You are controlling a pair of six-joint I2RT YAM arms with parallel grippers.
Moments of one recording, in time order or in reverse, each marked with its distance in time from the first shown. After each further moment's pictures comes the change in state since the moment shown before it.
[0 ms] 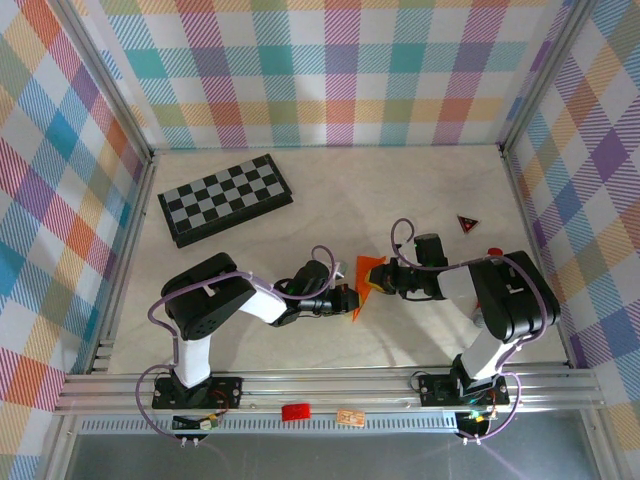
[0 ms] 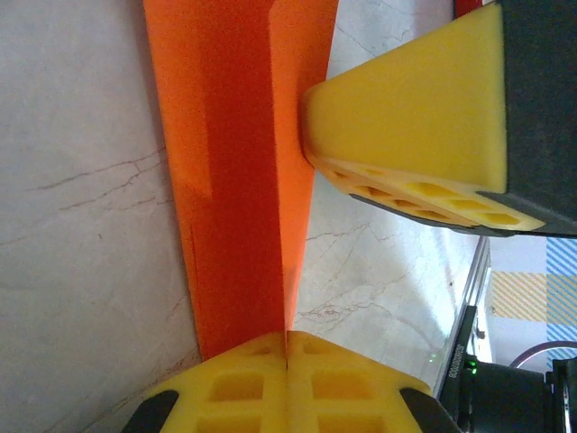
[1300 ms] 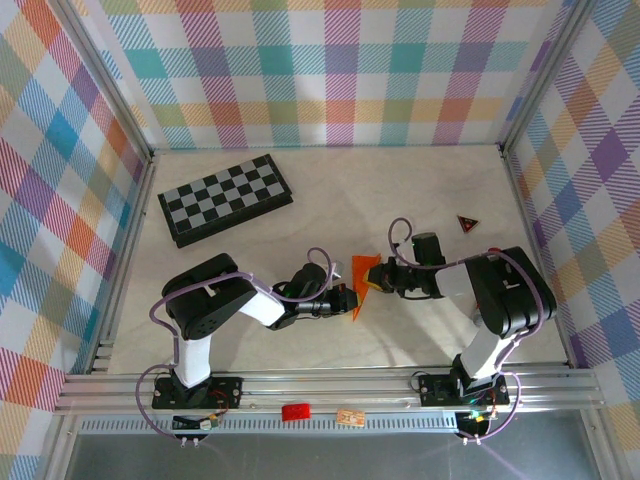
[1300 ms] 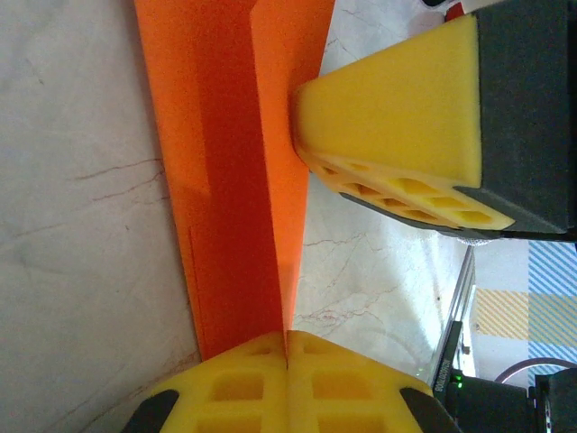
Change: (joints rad) left arm 0.000 0.005 -0.038 0.078 -0.026 -0.055; right arm 0.013 0.033 0.021 0.013 -0.002 -0.002
